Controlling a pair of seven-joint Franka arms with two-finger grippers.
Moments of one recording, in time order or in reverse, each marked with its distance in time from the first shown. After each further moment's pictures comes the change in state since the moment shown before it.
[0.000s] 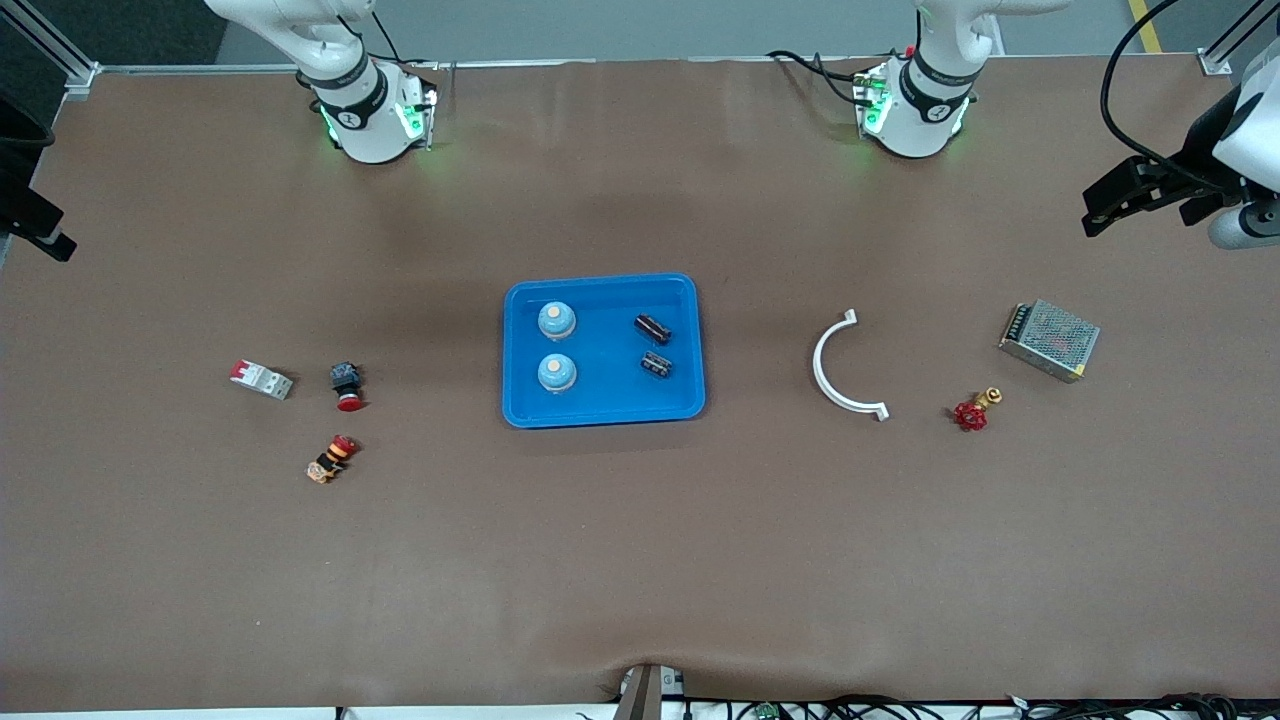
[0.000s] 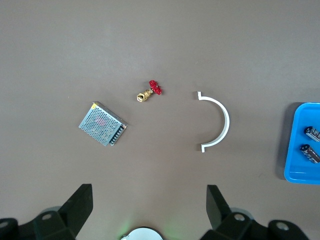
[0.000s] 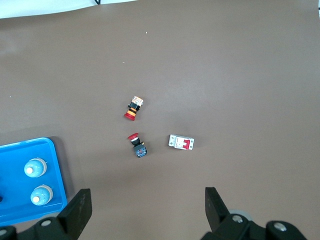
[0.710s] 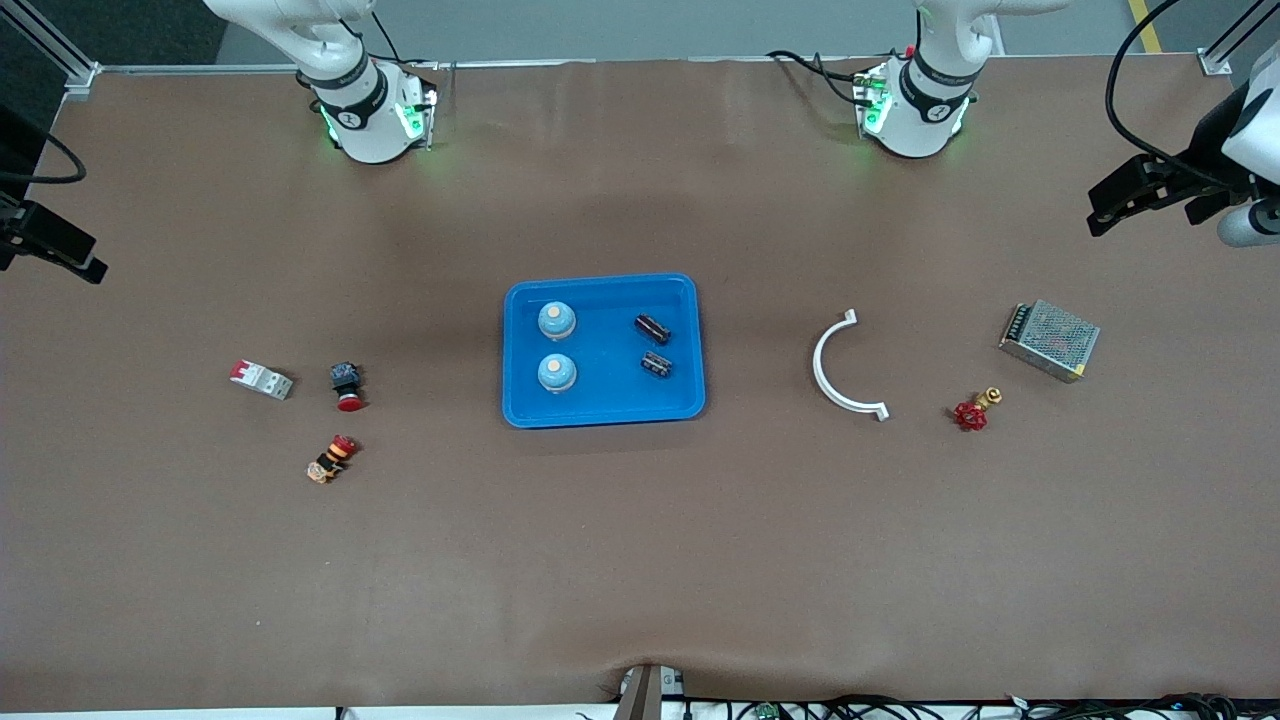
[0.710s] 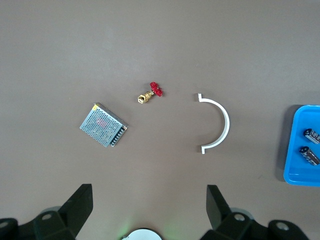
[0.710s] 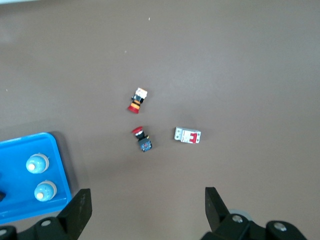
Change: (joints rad) left arm 0.004 0.000 0.002 0.009 0.000 0.000 0.000; right arm 0.021 0.063 0.010 0.029 0.006 -0.037 0.044
